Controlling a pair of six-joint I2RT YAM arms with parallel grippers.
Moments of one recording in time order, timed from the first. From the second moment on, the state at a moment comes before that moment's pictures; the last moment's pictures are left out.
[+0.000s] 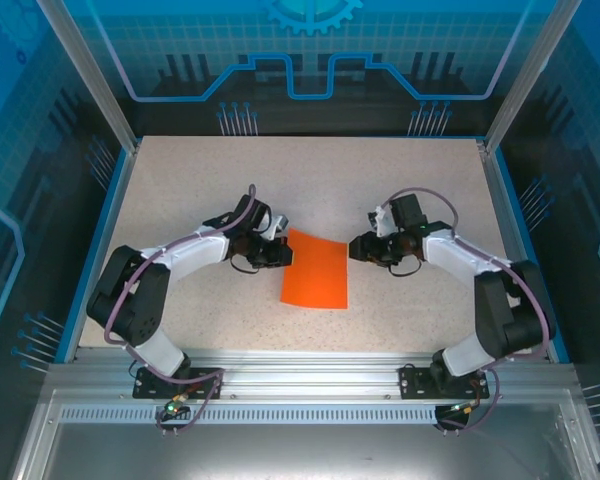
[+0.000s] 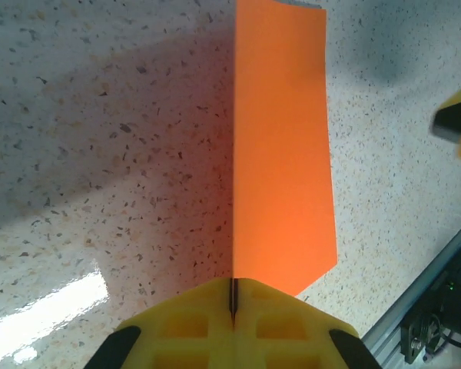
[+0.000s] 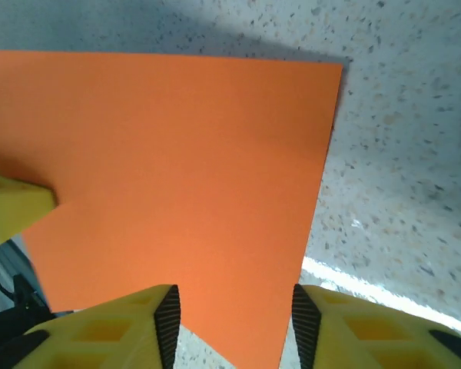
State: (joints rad) left arm -0.44 1.64 0.99 -0.42 0.52 -0.48; right arm 0.29 1.56 0.87 -0.41 -0.57 0.43
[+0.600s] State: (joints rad) left arm -0.44 1.69 1.02 -0.40 0.58 -0.55; right arm 0.36 1.79 0.95 -0.38 -0.50 0.47
